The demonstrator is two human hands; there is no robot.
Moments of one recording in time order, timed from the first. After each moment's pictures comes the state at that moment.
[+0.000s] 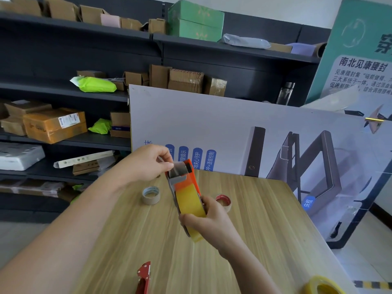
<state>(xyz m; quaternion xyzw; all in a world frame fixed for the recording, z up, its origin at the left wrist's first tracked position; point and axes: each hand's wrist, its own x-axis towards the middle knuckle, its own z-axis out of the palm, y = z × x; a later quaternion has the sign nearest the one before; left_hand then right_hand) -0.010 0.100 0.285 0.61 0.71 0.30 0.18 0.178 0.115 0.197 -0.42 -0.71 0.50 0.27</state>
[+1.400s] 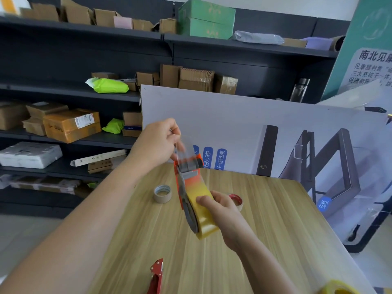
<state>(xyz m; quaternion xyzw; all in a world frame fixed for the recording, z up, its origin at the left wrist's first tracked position) -0.010 0.111 0.304 0.57 0.69 0.43 0.10 0.167 0.125 0.201 -0.39 -0.62 0.62 0.29</state>
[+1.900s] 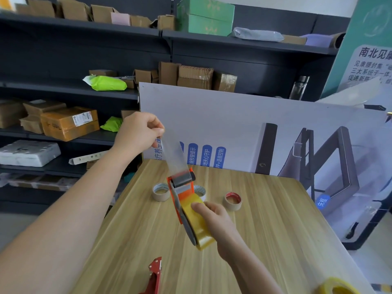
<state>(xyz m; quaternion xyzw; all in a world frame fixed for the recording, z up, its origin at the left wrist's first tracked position) -0.050 0.127 0.300 0.51 0.74 0.45 0.04 0.164 0.118 0.179 -0.44 -0.58 0.63 0.28</state>
